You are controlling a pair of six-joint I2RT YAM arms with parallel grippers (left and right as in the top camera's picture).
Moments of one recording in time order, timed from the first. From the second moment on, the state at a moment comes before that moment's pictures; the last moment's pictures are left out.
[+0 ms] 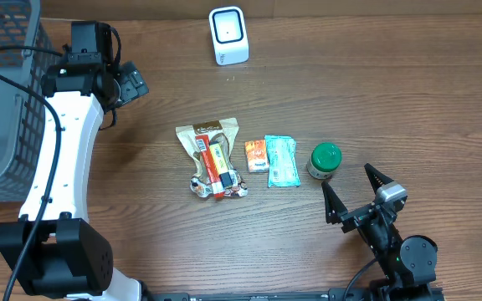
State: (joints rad) left arm 0.03 1.73 1.60 -0.96 -0.19 -0.49; right arm 0.15 0.01 0.02 -0.01 -0.25 0.12
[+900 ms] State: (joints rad) left arm 0.03 1.73 1.60 -0.97 -0.19 -0.49; right arm 0.15 0.21 0.73 -0.65 -0.19 0.17
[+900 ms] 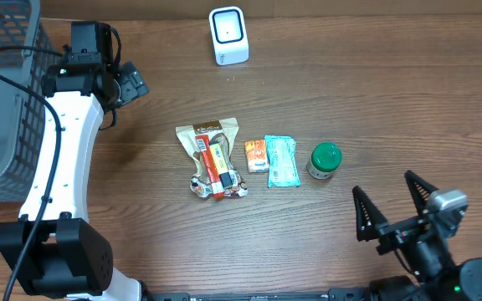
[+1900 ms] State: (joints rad) left arm 0.03 1.73 1.60 -0.97 -0.19 -0.49; right arm 0.15 0.50 0.95 -0.90 -0.20 0.17
